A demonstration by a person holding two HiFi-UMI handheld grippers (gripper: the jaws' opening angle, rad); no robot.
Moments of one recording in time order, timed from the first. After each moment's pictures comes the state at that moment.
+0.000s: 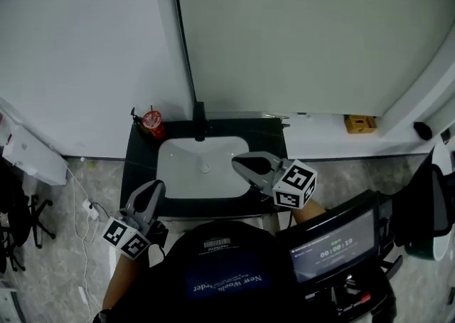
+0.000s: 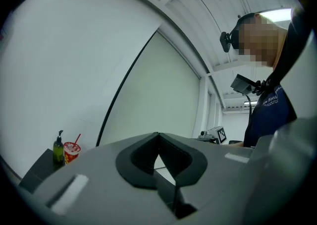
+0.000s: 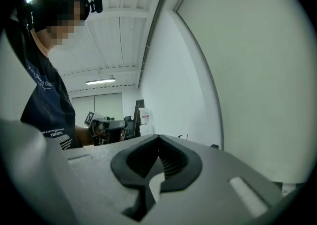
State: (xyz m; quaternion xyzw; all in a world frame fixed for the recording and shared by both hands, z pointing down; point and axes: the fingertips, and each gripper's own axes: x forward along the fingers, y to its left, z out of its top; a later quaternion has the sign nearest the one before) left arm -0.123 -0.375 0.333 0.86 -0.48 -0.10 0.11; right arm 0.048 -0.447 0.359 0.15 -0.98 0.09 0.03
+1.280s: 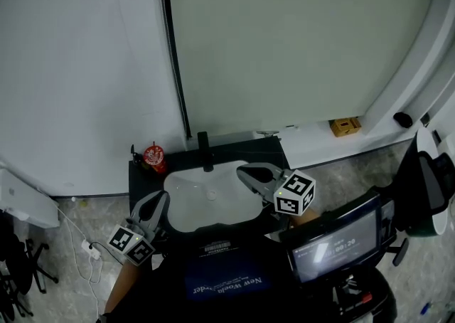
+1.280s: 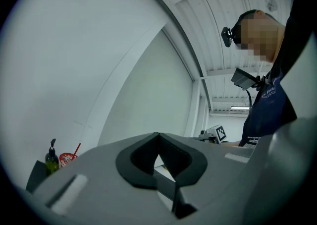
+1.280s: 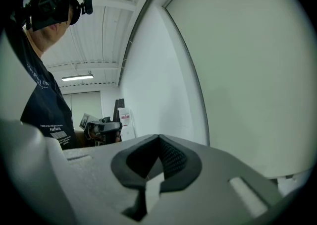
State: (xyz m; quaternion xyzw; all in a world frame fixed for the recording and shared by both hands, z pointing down) left arm -0.197 -0.450 0.343 0.90 -0.40 -0.10 0.11; right arm -0.002 -0.498 0.362 0.26 -0.96 0.10 0.04
